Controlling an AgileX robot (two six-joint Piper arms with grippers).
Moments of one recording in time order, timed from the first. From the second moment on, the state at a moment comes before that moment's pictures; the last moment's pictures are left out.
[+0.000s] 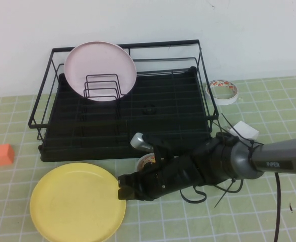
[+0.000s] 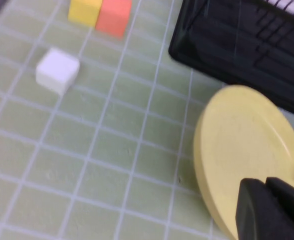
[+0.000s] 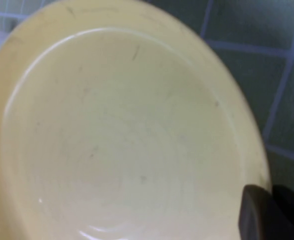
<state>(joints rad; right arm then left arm) 0.64 2.26 -1.36 1.54 0.55 -0.94 -0.13 0.48 -0.39 0.06 0.56 -0.56</state>
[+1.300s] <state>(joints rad) 0.63 1.95 -1.36 1.47 0.88 -1.36 -0.13 0.47 -0.38 -0.33 0.41 -0.24</state>
